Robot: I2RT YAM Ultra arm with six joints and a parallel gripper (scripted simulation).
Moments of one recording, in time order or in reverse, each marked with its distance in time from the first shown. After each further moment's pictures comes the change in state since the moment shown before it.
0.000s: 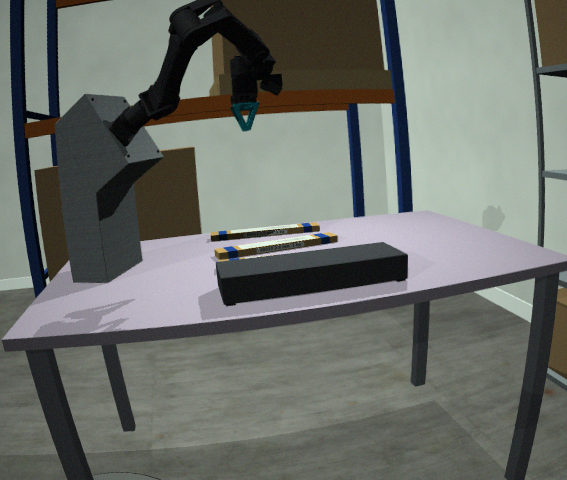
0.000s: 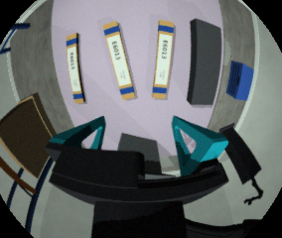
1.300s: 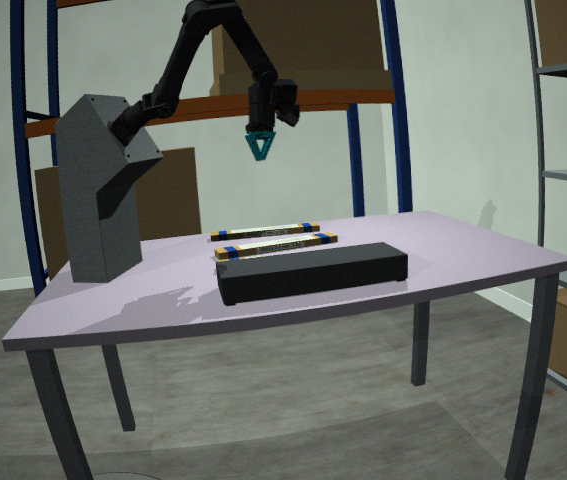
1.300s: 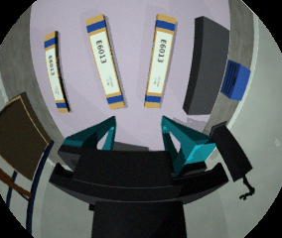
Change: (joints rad) arm -0.473 0.179 -0.008 0.454 -0.251 -0.496
